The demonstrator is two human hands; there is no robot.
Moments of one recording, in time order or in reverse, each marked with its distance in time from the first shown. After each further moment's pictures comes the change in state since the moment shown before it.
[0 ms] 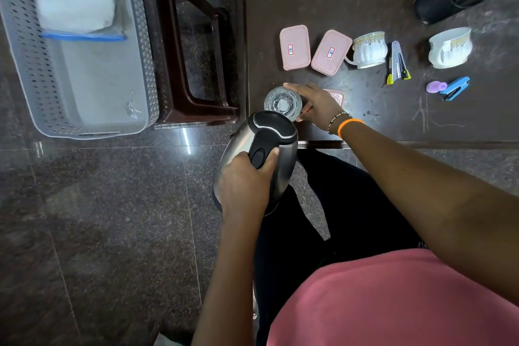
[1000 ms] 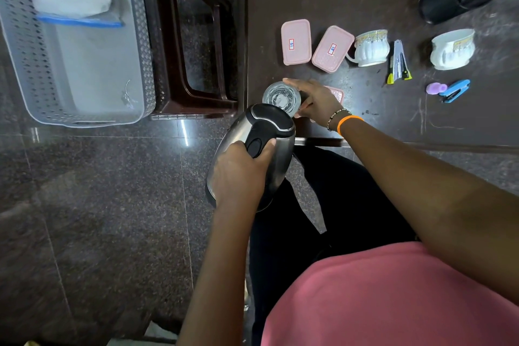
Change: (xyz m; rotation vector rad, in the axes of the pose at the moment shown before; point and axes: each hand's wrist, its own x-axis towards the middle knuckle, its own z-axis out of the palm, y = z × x) left_hand 0.002 0.012 -0.005 0.040 0.018 -0.035; right_hand 0.000 0.001 -0.002 0.081 -0.022 0.012
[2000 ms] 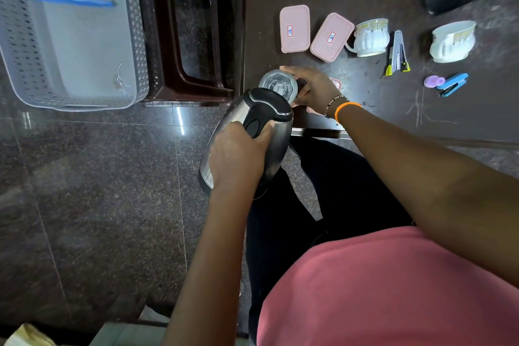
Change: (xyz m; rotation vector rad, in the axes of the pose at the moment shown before) left_hand -0.002 0.017 -0.004 -0.018 -0.003 0.008; right_hand 0.004 -0.001 -0.007 -0.051 -0.044 -0.024
